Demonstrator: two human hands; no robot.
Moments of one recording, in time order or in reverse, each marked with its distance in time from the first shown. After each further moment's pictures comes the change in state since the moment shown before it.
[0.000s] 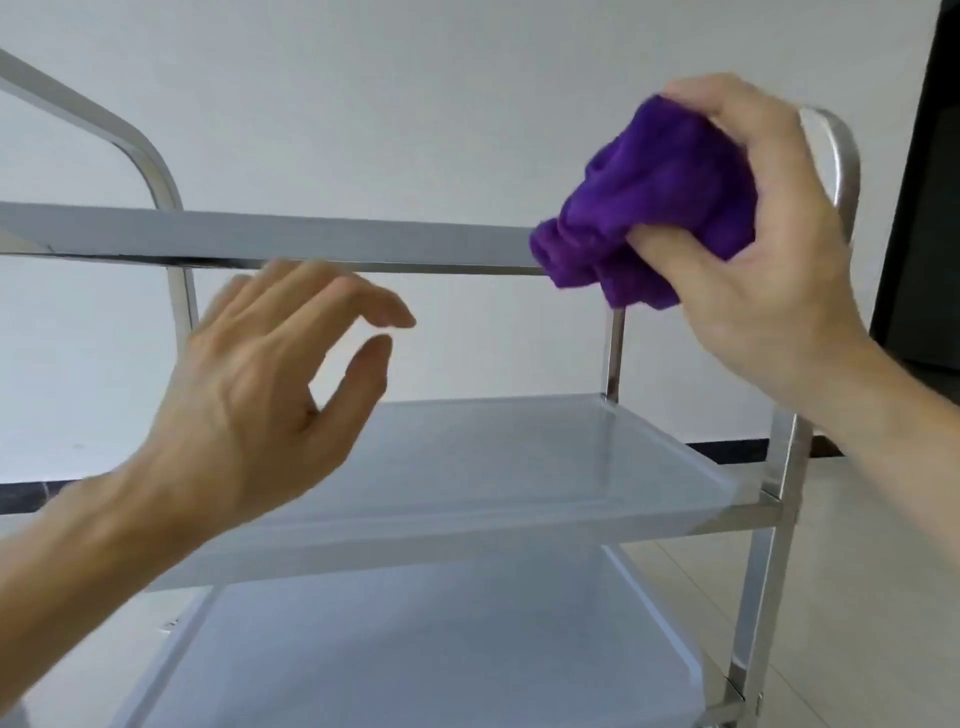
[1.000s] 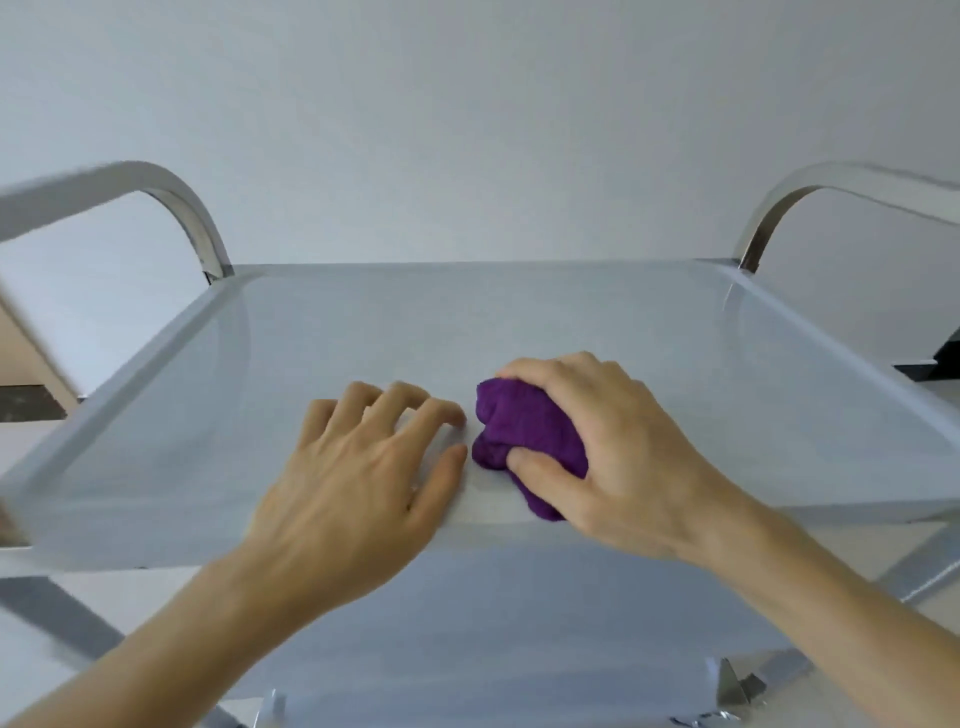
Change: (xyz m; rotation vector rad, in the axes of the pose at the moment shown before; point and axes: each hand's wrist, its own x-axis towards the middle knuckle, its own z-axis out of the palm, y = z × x) left_hand 0.133 -0.134 0.019 -0.015 -0.890 -0.477; right_hand 0.137 0.040 0.138 -0.009 -0.907 0.569
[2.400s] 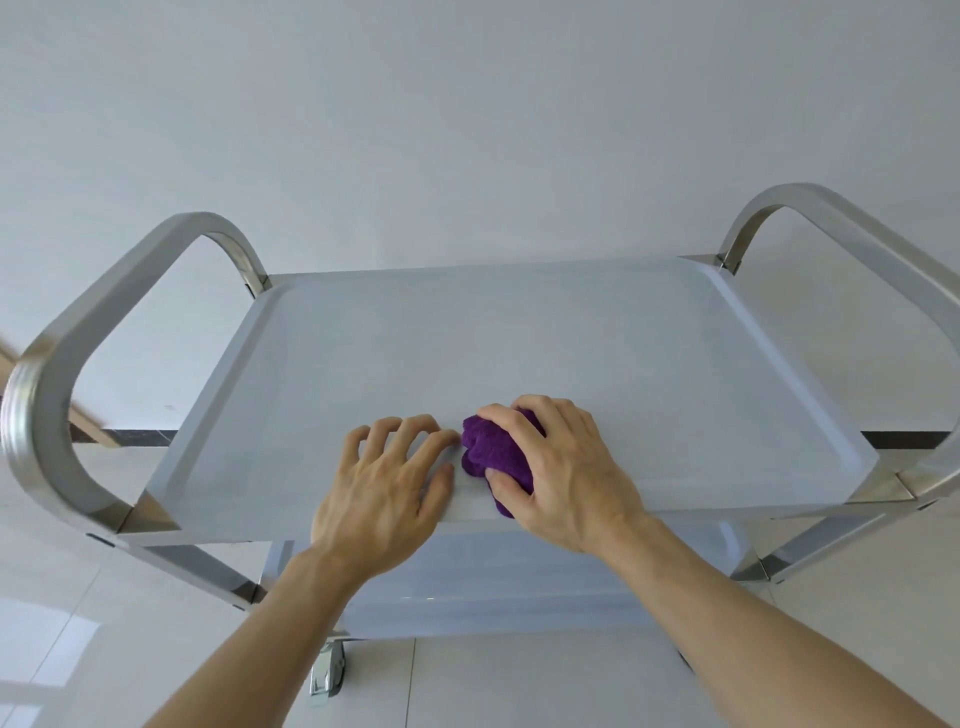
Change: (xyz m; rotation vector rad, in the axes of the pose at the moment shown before) left_hand 0.311 -0.154 0.094 0.066 -0.009 -0.097; right_hand 0.333 0.165 0.057 -0.042 -0.027 -0.024
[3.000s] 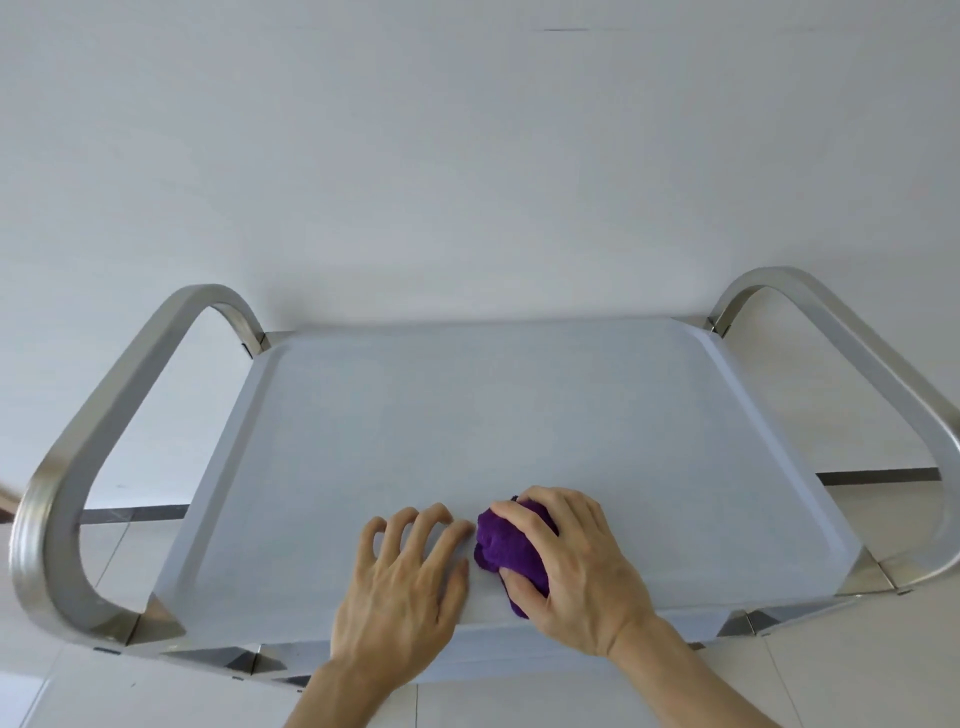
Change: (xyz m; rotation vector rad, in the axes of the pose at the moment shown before) left_hand 0.082 -0.053 0.028 -0.094 -0.038 0.050; right_hand 0.084 0.026 0.018 0.041 -0.023 0.033
